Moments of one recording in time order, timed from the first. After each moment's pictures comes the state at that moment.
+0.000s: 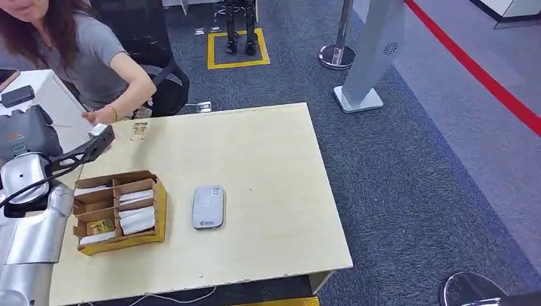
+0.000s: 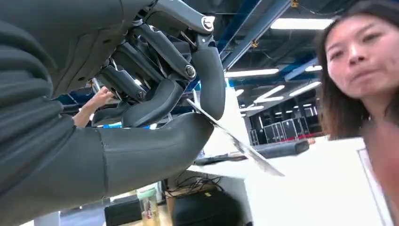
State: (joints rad) left arm -0.59 0.25 -0.06 -1.26 -1.57 -0.05 0.45; right arm -0.10 0.07 -1.14 -0.22 1.55 0.03 -0.02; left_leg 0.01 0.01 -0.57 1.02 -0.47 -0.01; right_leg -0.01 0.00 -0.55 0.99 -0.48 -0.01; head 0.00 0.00
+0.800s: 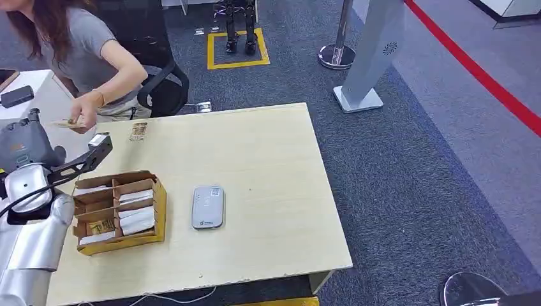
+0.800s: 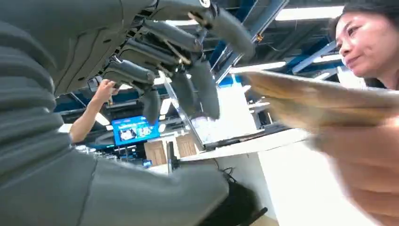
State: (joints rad) left arm -0.56 0.27 -0.07 -1.22 -1.57 0.00 0.49; right arm -0.10 0.07 -1.14 -0.22 1.53 0.04 -0.02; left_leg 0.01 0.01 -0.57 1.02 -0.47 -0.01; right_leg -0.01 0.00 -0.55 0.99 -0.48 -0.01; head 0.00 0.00
